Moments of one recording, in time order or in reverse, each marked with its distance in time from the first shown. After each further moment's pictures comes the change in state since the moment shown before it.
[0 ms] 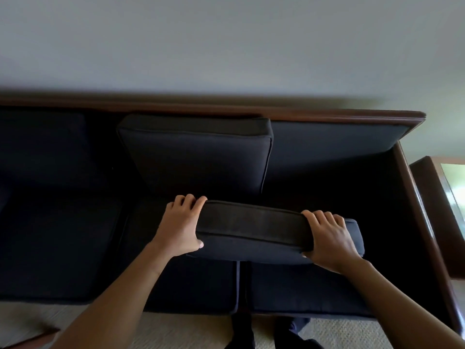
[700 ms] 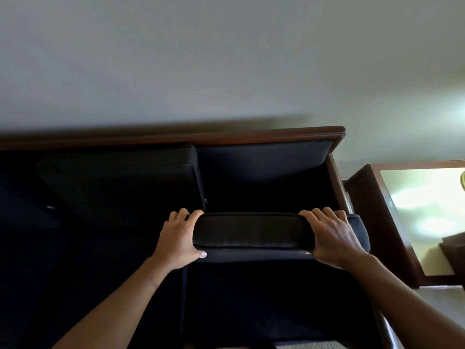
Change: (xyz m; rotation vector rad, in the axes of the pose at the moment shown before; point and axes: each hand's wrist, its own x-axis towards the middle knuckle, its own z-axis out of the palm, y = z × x) left_hand 0.110 0.207 -0.022 -0.198 0.024 -0.041; right_hand -0.016 0.229 -0.052 0.032 0.095 -0.009
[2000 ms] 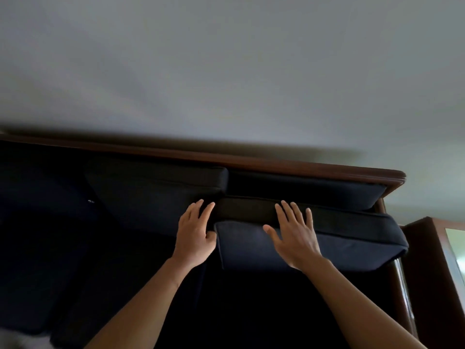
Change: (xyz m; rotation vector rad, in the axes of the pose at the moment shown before) left_hand 0.066 -0.039 0.007 -0.209 0.260 -0.220; right_hand 0.165 -0.088 0.033 0.209 -0.036 -0.021
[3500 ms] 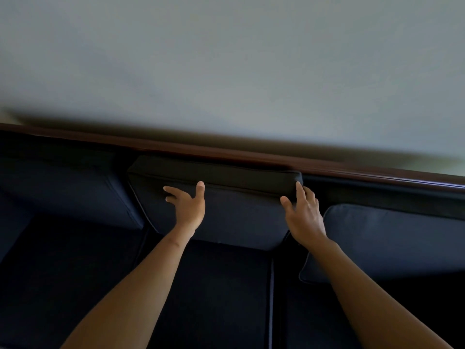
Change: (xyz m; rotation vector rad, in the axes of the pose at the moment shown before) left_hand 0.112 -0.248 -0.138 -0.800 0.035 -0.724; right_hand 0.145 -0.263 0.054 0.457 0.110 0.373
